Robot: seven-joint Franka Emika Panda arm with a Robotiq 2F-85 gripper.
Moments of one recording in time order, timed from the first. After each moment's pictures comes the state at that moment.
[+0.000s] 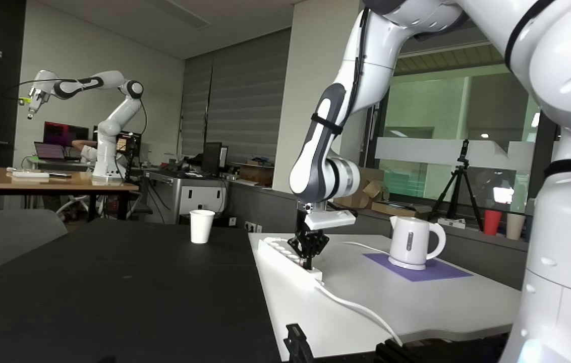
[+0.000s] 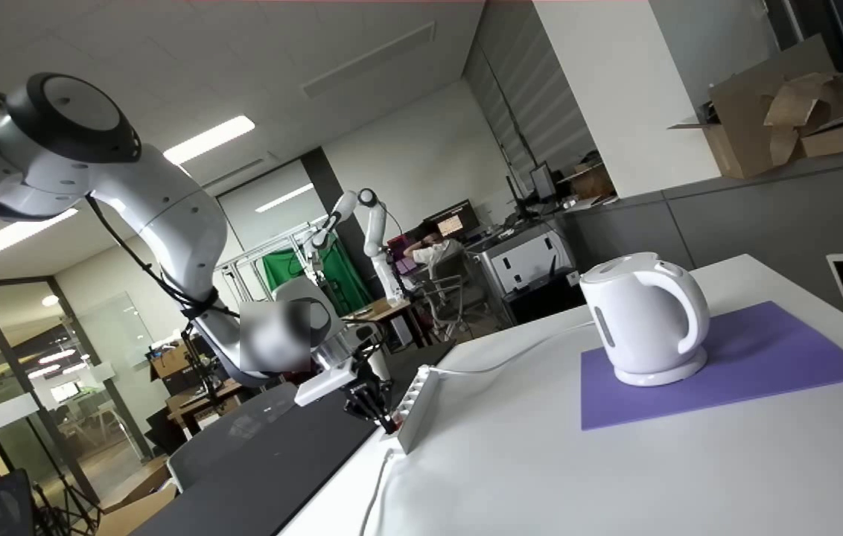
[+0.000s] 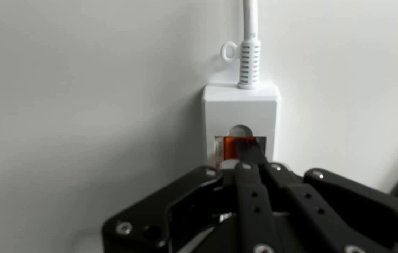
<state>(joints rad) 0.28 0.61 -0.12 -2.21 -0.17 2.92 0.14</state>
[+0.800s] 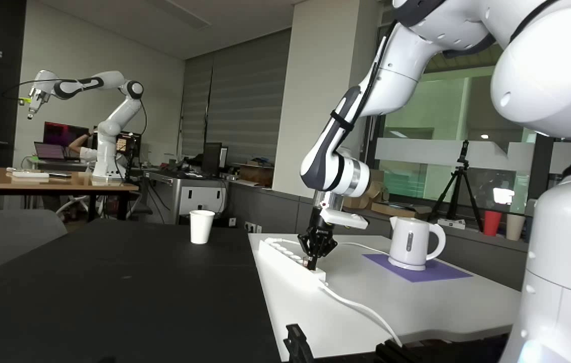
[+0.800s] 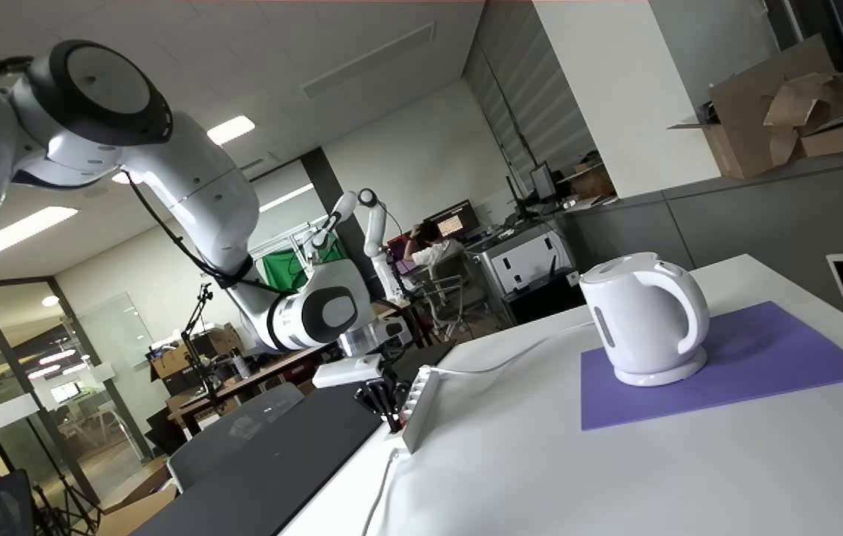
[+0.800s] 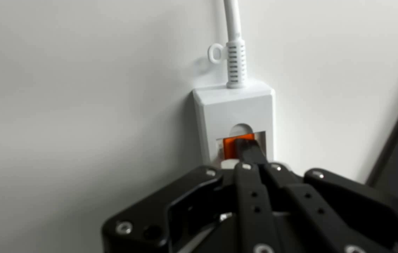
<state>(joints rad) -0.14 0.63 0.20 -2.15 0.06 2.80 -0.19</state>
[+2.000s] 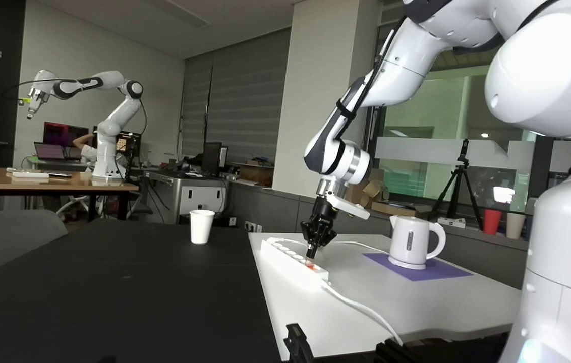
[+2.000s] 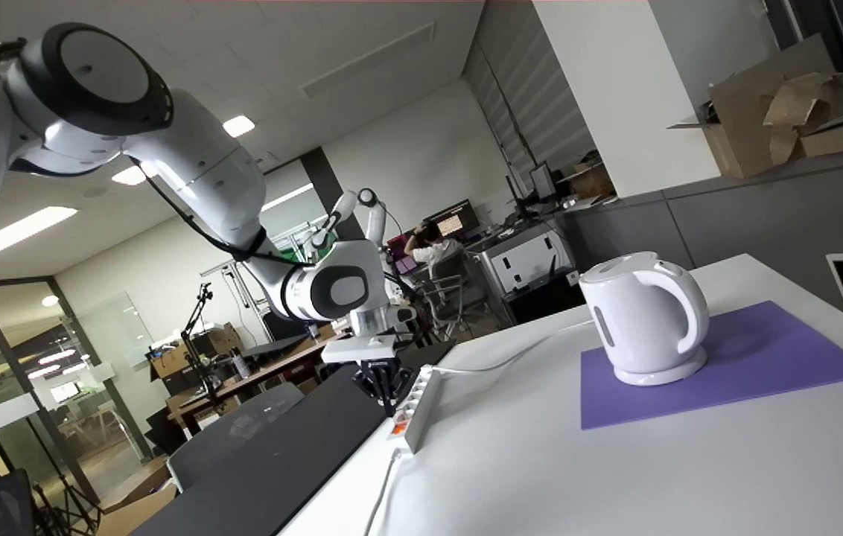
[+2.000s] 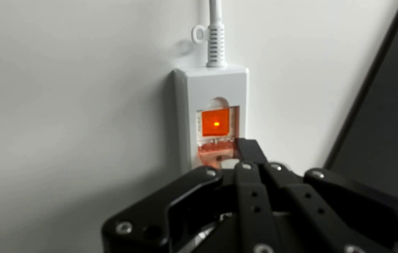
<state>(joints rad) -0.23 0.61 0.28 -2.07 0.19 2.60 -0.43</state>
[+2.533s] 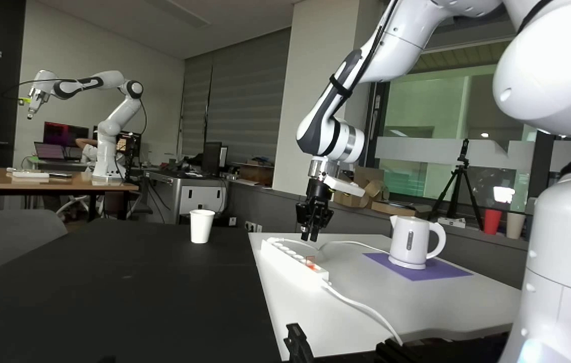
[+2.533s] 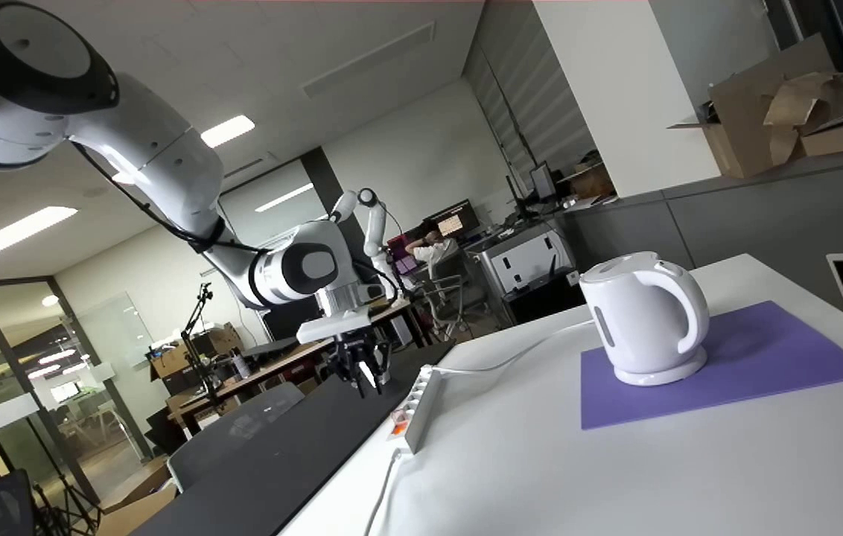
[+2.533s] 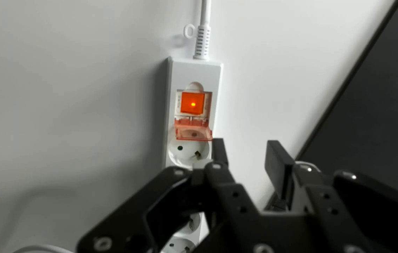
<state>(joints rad) -0.09 0.46 0.19 -2.13 0.10 2.55 -0.40</state>
